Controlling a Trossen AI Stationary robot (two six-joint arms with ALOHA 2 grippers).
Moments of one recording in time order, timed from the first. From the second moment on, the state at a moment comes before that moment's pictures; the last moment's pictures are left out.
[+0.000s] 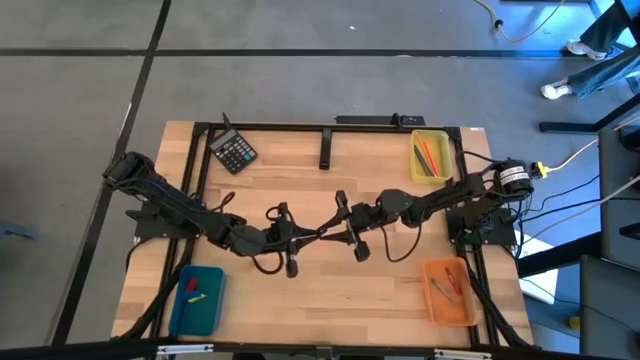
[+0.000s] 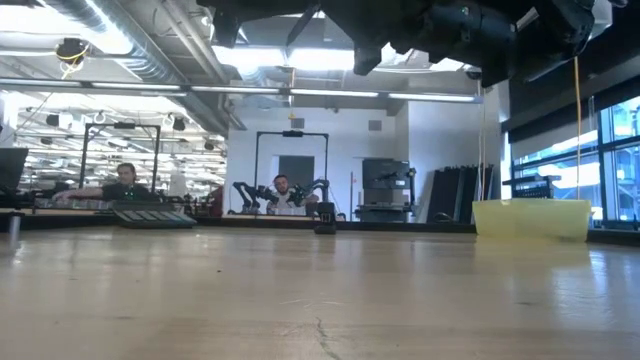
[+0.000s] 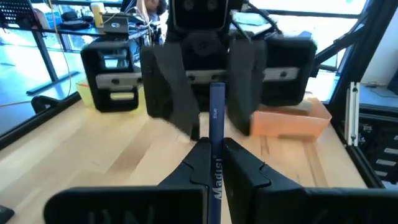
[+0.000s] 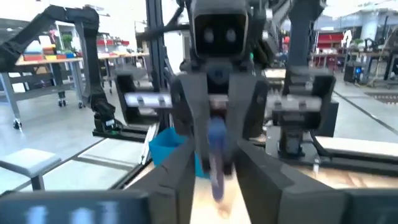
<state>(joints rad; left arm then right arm) -0.43 1.47 0.80 0.46 -0.66 -0.20 0.12 1.67 0.72 1.05 -0.24 0.05</state>
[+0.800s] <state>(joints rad) -0.42 1.47 0.80 0.43 -0.66 -0.26 0.12 1.67 0.72 1.06 -0.21 0.02</state>
